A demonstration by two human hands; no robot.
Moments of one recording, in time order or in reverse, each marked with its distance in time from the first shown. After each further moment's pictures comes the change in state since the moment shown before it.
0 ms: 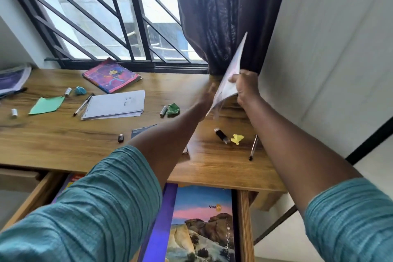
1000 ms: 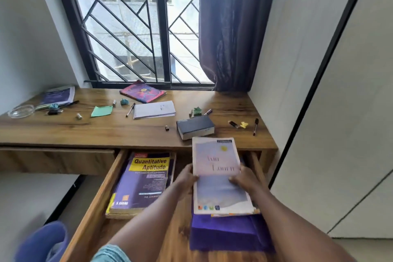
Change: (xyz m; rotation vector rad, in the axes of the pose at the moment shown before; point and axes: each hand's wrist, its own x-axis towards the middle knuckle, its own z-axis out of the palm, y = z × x) left_hand -0.292 -0.203 -0.156 -0.132 -0.190 -0.168; right_hand -0.375 0.112 -0.018 -0.578 -0.230 0.206
